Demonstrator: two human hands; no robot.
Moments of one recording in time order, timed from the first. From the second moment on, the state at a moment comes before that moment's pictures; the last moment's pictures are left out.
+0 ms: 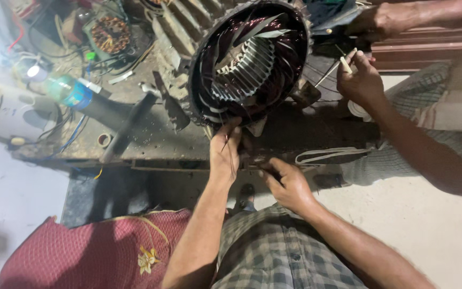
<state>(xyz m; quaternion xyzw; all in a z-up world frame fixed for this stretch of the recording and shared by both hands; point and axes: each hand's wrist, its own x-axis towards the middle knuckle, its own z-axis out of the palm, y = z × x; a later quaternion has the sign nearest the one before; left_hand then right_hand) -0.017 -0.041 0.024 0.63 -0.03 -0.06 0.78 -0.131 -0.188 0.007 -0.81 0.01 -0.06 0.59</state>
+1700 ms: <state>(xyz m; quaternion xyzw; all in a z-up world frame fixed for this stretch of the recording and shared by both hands) -0.004 -0.063 -0.044 0.80 -0.26 0.35 0.40 -0.091 -0.183 0.078 -0.98 -0.06 -0.15 0.15</state>
